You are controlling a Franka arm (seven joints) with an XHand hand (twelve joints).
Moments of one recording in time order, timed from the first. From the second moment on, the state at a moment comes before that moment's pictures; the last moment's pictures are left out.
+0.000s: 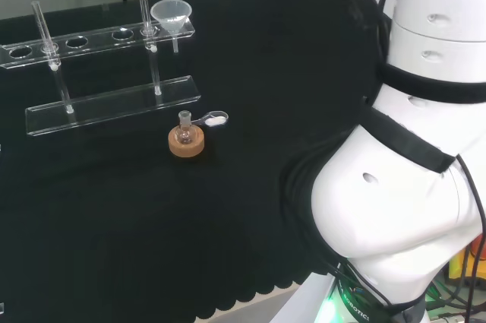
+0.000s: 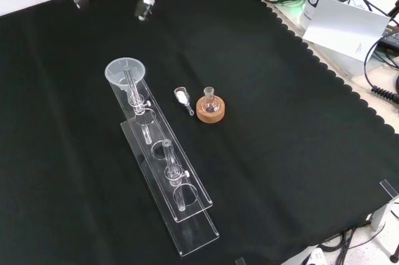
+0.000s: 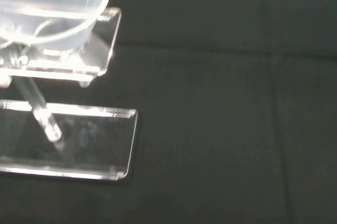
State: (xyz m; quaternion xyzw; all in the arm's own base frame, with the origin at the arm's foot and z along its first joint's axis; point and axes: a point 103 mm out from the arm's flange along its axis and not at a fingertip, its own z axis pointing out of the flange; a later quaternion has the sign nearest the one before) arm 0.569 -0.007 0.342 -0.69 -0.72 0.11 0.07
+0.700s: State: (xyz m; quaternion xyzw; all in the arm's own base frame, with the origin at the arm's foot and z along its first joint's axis) arm 0.580 0.042 0.311 -0.64 -0.74 0.18 0.09
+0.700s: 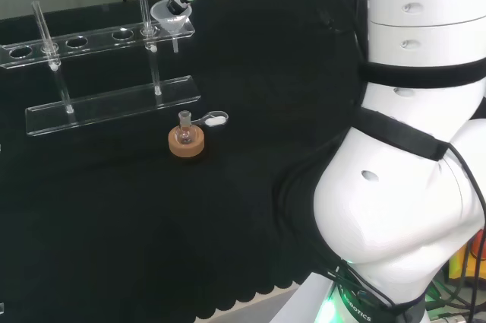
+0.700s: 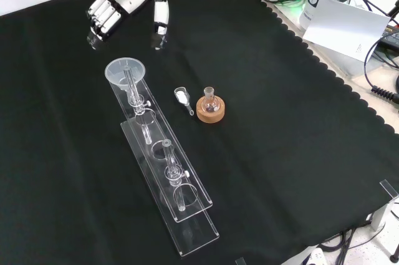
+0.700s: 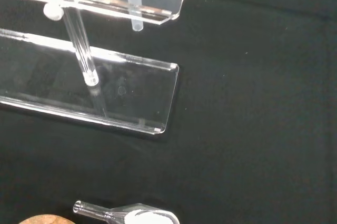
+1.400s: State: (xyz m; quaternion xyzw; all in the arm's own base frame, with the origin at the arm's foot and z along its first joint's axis) arm 0.599 0.060 0.290 -0.62 -0.75 0.20 0.09
